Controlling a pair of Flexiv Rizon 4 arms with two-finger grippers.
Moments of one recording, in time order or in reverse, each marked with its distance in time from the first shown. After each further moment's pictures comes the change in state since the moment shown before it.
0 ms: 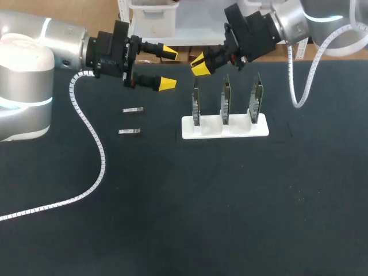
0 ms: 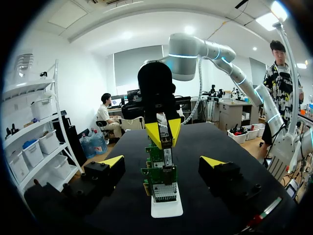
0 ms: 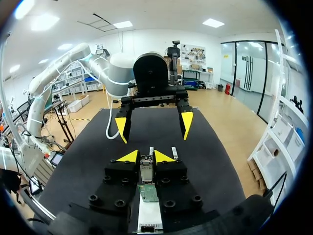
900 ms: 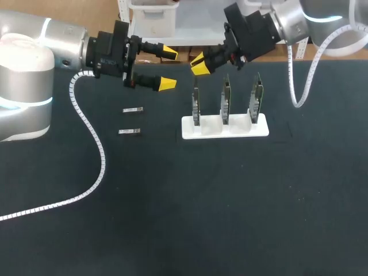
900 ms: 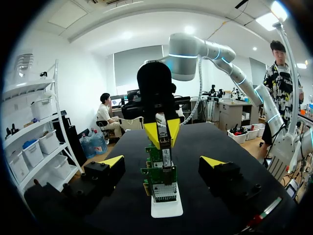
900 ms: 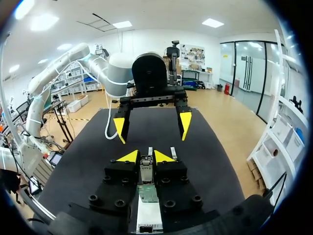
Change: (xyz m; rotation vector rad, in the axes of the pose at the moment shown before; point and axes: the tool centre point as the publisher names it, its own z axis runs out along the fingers) left arm 0.000 0.000 0.000 0.000 0.000 0.000; right arm -0.001 -0.003 0.000 0.010 -0.001 -0.003
